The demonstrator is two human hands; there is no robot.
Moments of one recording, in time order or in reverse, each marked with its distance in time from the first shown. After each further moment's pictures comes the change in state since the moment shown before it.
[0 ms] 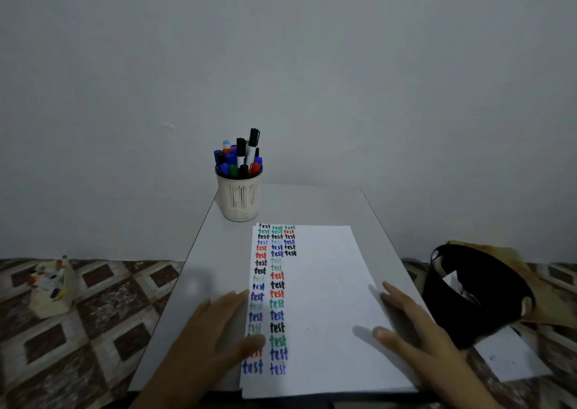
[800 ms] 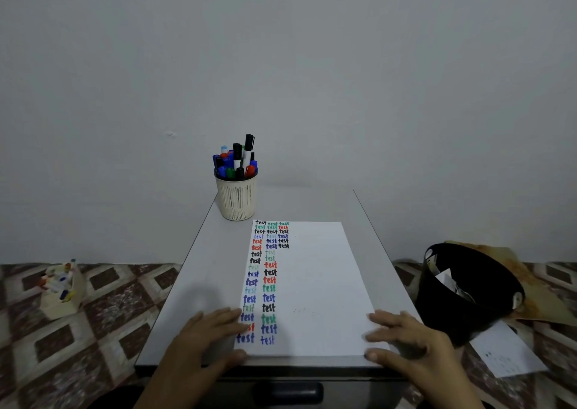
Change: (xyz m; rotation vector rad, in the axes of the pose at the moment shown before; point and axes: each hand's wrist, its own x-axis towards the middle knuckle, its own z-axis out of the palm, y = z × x) left_hand -0.025 -0.018 0.013 0.009 0.184 0.228; right_hand -0.029 0.006 -0.005 0.038 0.068 -0.191
